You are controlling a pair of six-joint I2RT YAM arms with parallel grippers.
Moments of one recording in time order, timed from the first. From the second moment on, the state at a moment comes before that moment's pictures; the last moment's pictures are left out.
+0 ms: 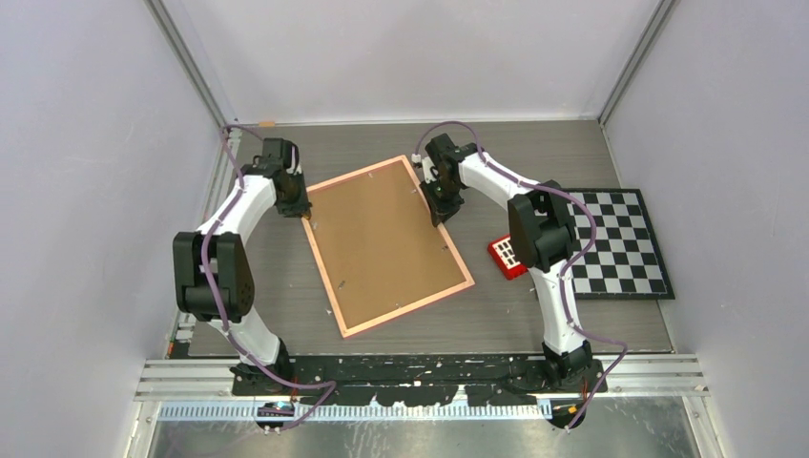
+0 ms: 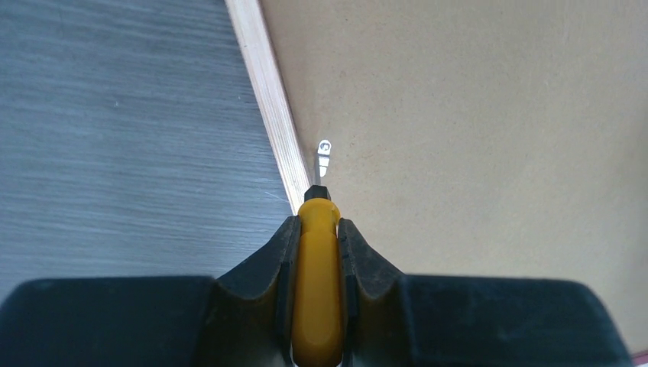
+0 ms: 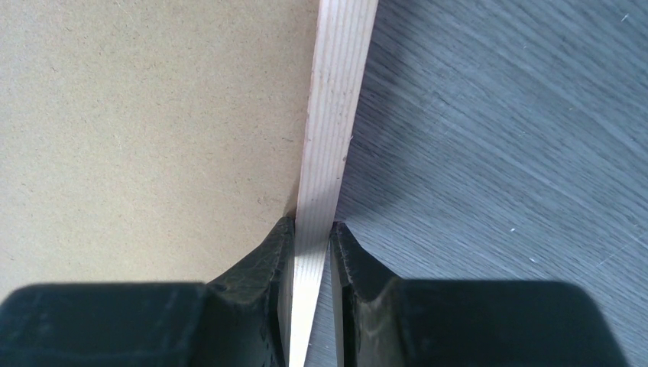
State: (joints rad) left arm -0.07 1.69 1.30 -0.67 0.03 -0.23; right arm 0.49 2.25 1.84 -0.87 -0.16 0.00
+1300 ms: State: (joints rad) left arm -0.08 1.66 1.41 -0.85 0.36 0.34; right arm 0.49 2.24 1.83 -0.88 -0.13 0.00
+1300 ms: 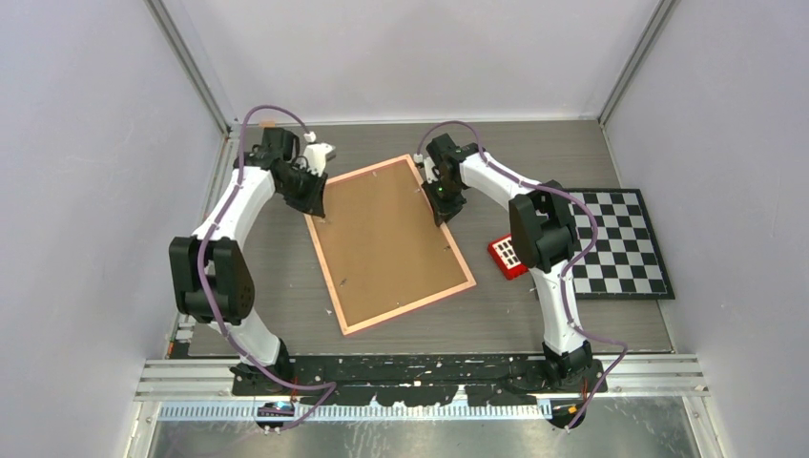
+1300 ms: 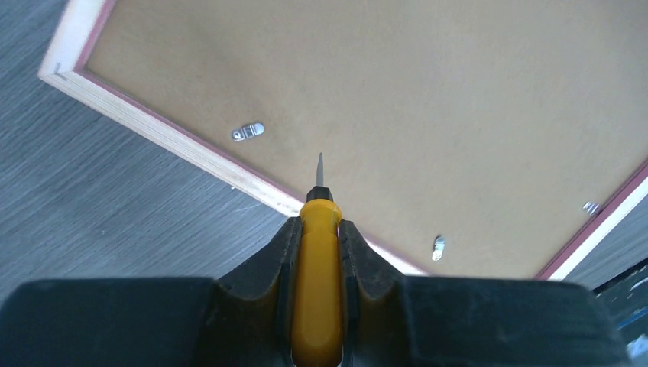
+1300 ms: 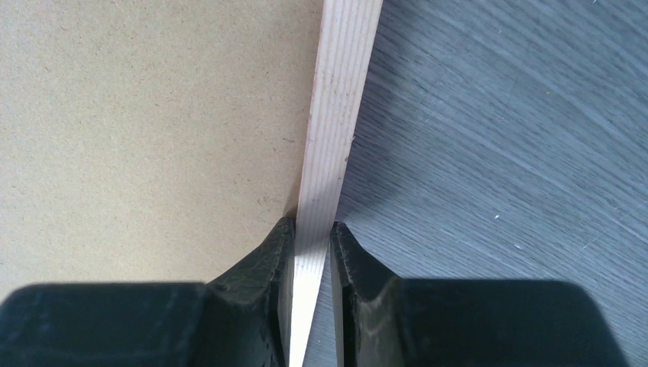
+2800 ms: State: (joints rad) left arm -0.08 1.78 1.41 -0.74 0.29 0.53; right arm 0.49 2.24 1.83 -0.88 -0.13 0.00
